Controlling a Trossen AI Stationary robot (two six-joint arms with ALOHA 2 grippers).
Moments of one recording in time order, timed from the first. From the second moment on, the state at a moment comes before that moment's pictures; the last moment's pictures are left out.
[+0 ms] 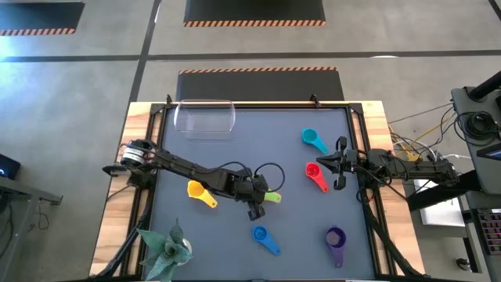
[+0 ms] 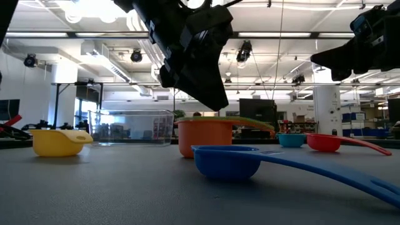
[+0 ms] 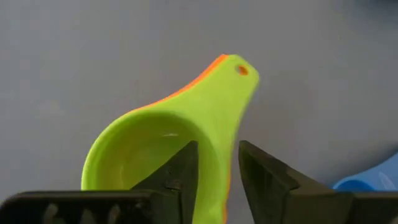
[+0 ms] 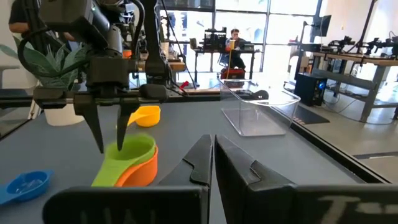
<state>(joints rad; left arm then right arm) -0.22 1.92 1.36 -0.41 -0.20 -0.51 -0.03 0.06 0.01 0.03 0.11 -0.03</state>
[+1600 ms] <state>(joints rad) -0.37 1.21 0.47 0.69 -0.42 -0.32 -0.03 0.06 0.01 0.04 0.11 -0.03</state>
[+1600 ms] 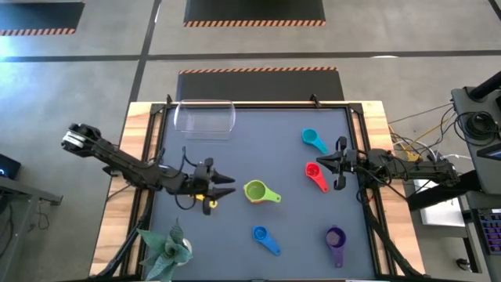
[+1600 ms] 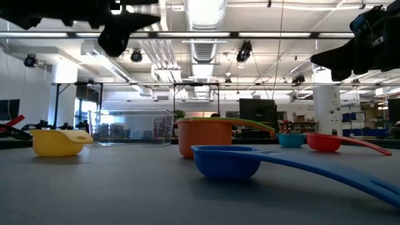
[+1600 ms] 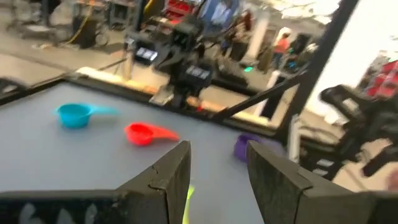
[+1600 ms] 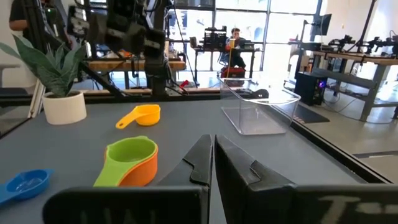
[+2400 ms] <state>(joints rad) -0.36 1.23 0.53 0.65 -0.44 -0.30 -0.03 0.06 0.01 0.04 0.10 0.03</state>
